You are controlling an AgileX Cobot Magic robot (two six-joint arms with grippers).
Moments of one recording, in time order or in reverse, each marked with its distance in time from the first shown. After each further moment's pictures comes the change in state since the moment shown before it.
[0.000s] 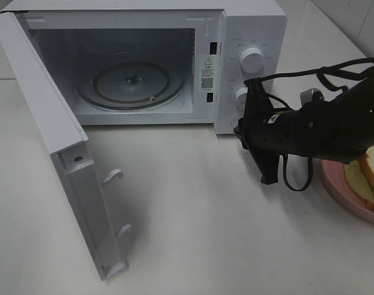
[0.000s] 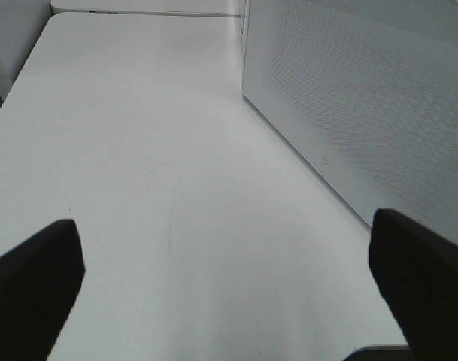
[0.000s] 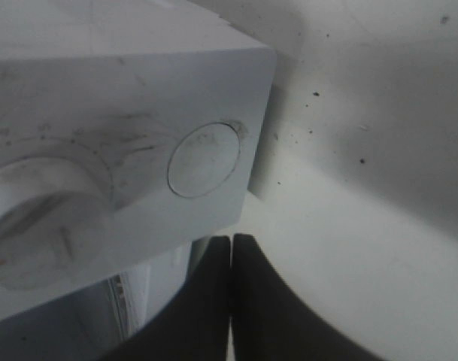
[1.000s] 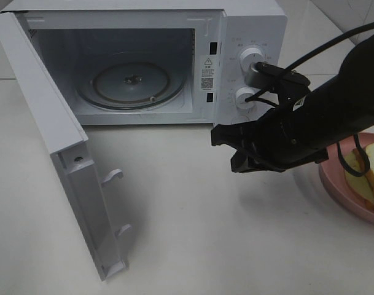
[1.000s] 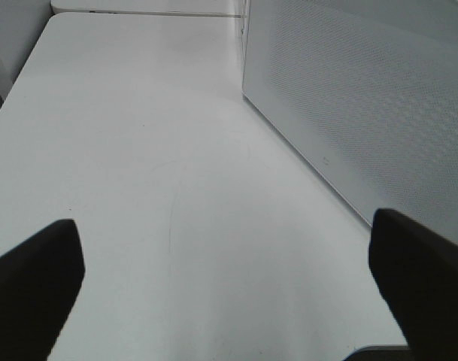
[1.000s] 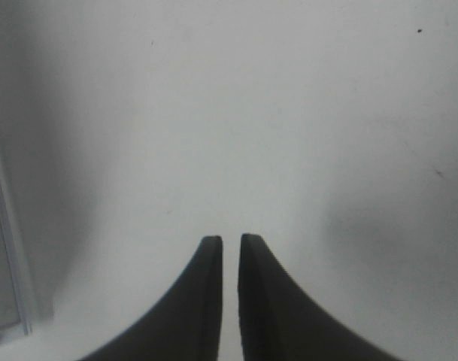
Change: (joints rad) left arm 0.000 0.000 0.000 0.000 0.000 0.000; right arm 0.000 -0.319 0.002 -0.030 0.753 -1.227
